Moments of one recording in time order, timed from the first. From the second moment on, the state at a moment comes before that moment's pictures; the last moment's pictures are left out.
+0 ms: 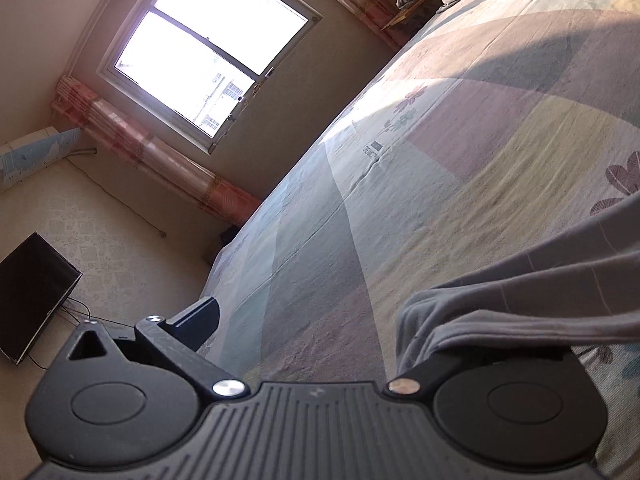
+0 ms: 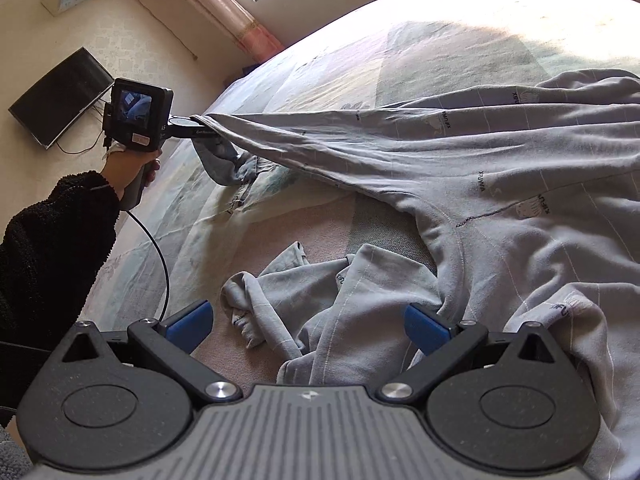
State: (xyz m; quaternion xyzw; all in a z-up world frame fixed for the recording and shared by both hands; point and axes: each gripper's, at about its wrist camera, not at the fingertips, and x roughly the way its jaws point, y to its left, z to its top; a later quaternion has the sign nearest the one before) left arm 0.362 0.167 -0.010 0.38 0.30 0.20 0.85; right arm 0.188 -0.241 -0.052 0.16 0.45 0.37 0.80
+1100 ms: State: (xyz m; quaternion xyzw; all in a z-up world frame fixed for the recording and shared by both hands) left arm 0.305 0.184 -0.061 0.47 0.43 0.05 0.77; right arm 0.176 -0.252 -0.042 0.17 0.44 0.36 0.81
